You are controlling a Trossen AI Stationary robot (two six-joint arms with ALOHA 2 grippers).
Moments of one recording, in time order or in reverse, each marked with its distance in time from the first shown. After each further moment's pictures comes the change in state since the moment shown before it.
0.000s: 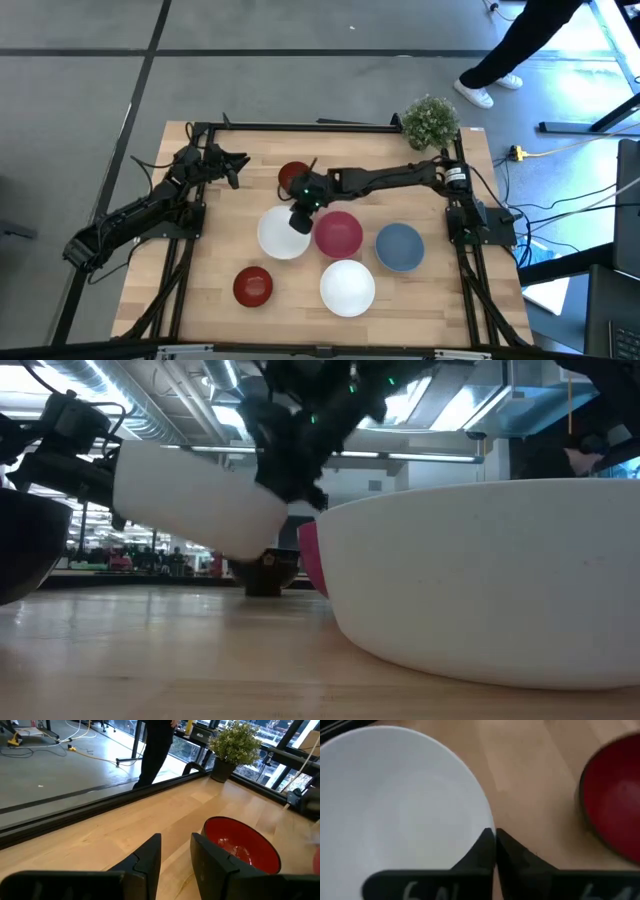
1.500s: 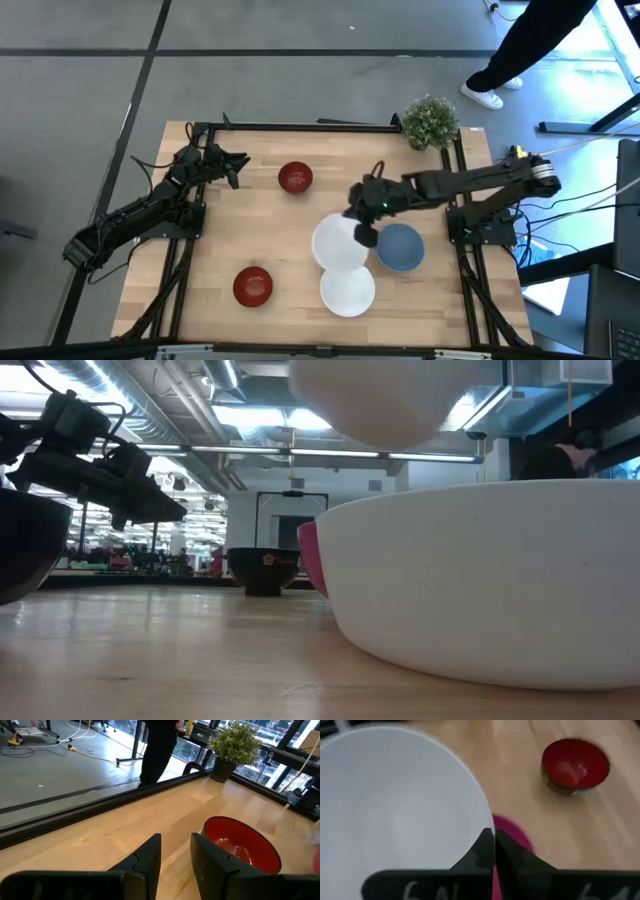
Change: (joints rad) left arm 0.000 0.000 0.000 0.000 0.000 0.000; right arm 0.196 -0.667 -0.456 -0.149 0.171 0.009
